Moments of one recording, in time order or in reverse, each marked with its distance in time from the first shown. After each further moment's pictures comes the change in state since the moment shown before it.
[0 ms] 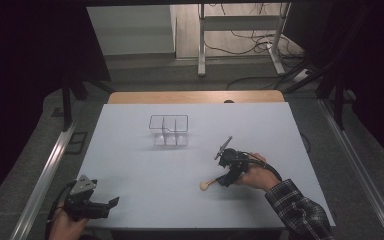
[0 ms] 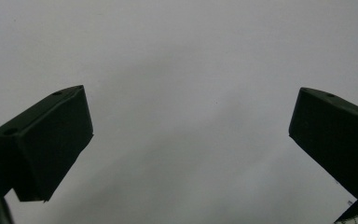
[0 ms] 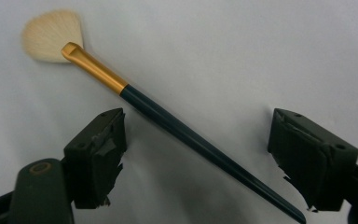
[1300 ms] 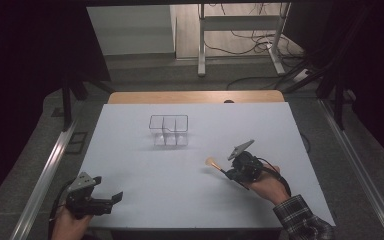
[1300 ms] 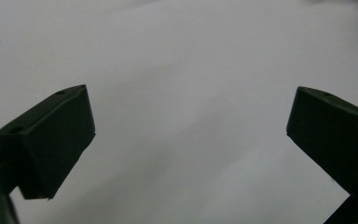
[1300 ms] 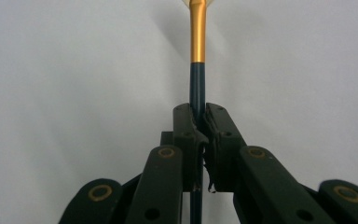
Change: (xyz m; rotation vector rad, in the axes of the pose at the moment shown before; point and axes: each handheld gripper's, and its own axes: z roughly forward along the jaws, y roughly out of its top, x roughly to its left) left arm -0.005 0.011 -0.003 -0.103 -0.068 -0.073; right arm 0.009 -0.038 -0.031 -0.220 0.024 0.103
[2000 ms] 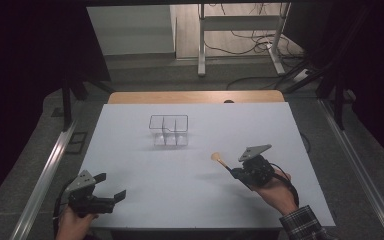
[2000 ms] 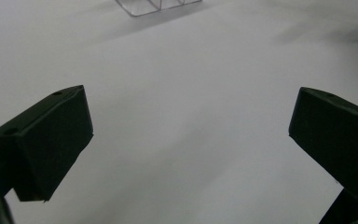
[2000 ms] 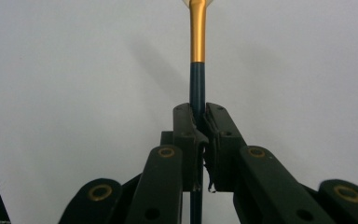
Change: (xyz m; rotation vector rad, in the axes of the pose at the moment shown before) left arm -0.004 0.007 0.003 -0.090 -0.088 0.011; right arm 0.014 -0.017 -0.034 -0.167 -0.069 0.045
